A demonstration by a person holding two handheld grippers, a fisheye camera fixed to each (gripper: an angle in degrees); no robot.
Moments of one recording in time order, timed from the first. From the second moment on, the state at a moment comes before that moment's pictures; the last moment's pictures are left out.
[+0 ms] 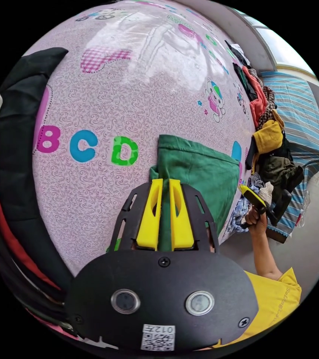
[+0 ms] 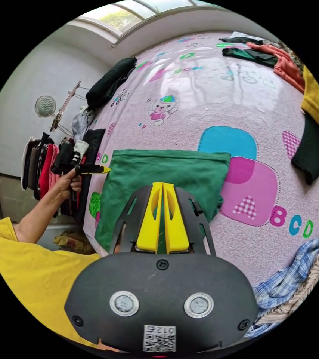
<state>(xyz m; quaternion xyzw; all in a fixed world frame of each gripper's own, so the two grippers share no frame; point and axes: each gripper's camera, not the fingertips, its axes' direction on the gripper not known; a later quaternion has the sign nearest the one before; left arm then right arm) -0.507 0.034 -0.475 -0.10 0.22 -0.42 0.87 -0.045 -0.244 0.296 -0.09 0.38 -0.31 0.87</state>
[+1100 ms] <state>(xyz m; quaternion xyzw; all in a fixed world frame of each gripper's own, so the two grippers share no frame) -0.521 0.074 -0.511 -0.03 0.20 -0.41 0.89 -0.027 -0.213 0.345 -0.13 0.41 -0.31 0.85</state>
